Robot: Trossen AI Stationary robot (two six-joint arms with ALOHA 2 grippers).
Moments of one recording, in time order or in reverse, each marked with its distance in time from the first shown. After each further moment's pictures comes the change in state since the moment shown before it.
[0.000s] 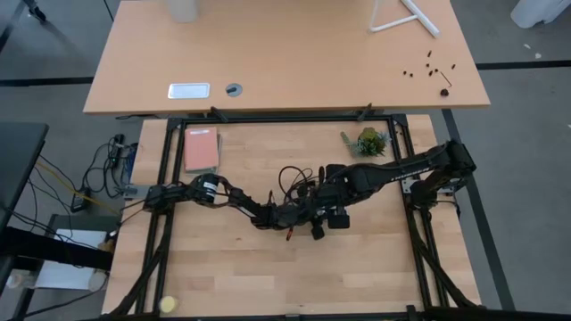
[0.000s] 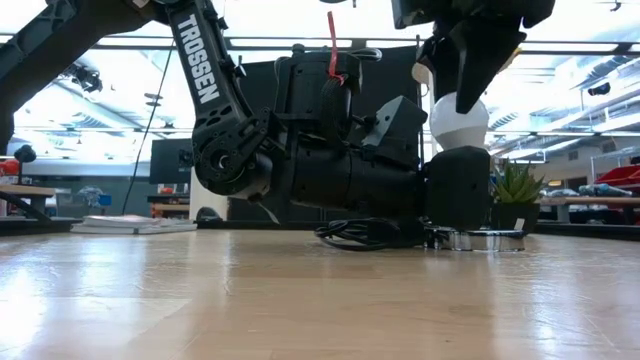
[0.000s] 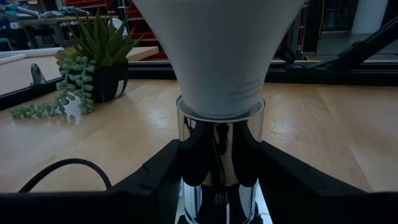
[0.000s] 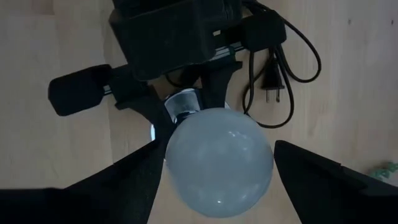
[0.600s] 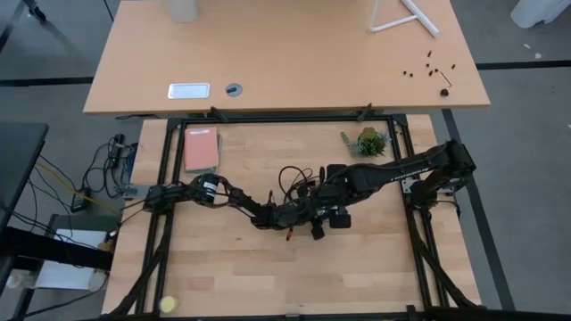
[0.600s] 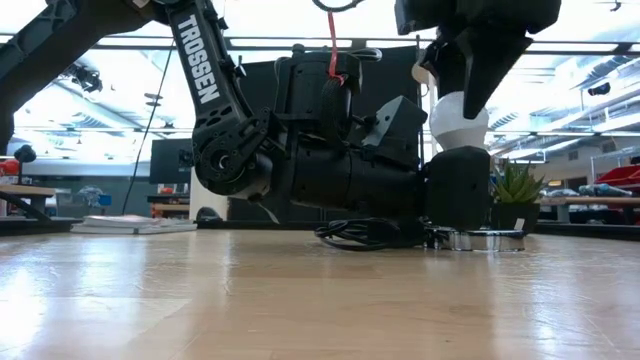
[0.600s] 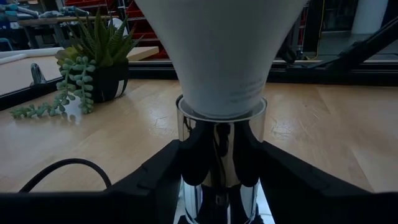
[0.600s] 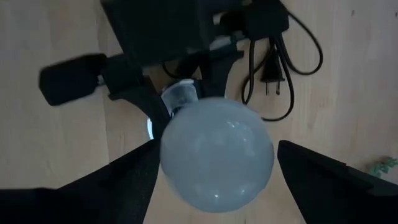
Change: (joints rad) left arm 0.000 0.000 0.000 0.000 0.000 0.000; right arm -0.005 0.000 -0.015 -0.014 -0.002 -0.007
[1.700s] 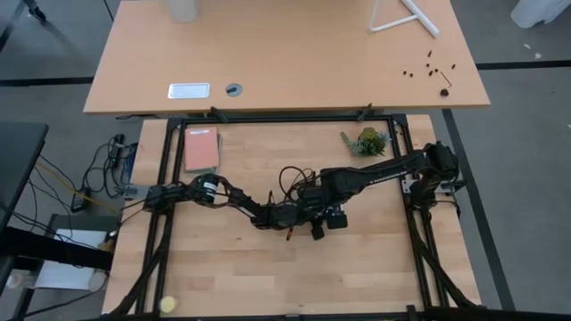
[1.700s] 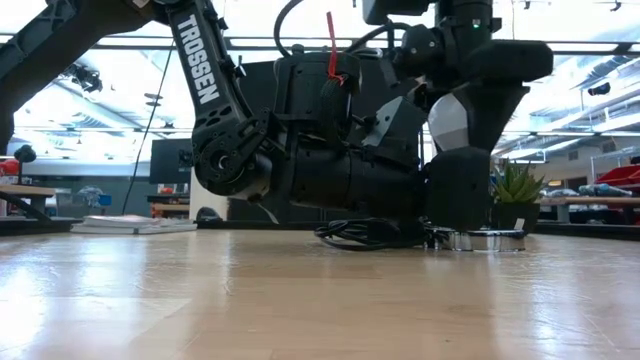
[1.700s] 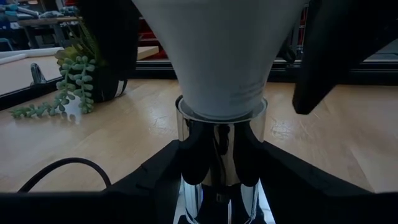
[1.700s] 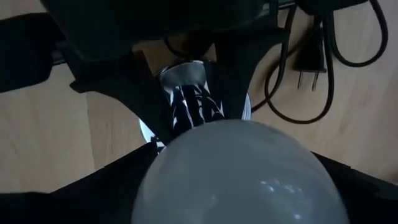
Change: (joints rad) left arm 0.000 0.001 0.000 0.002 0.000 0.002; right arm -0.057 0.145 -0.013 0.006 -0.076 -0.112
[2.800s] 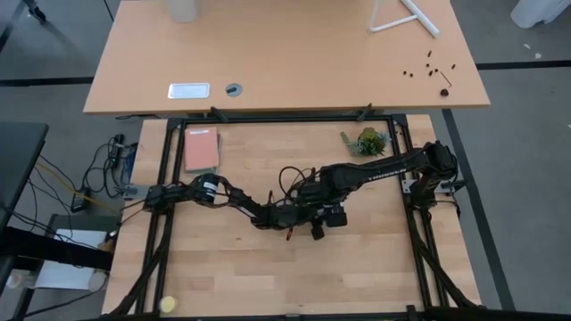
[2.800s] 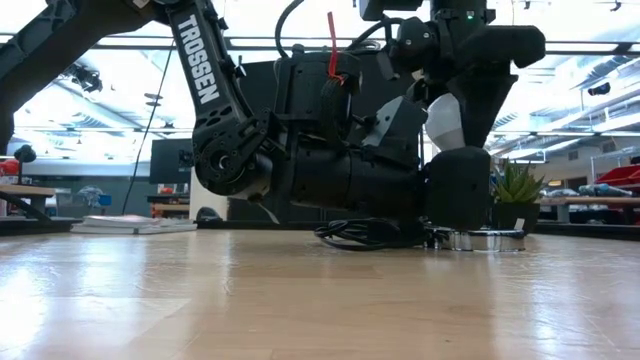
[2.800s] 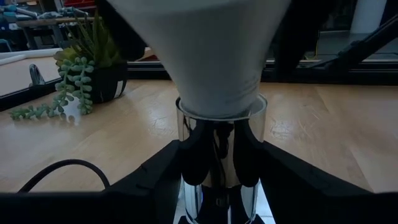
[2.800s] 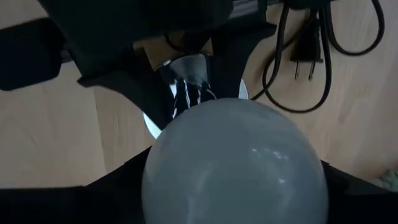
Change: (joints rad) left arm 0.000 0.000 0.000 -0.002 0.003 0.002; right arm -0.020 0.003 0.058 -0.077 -0.033 0.015
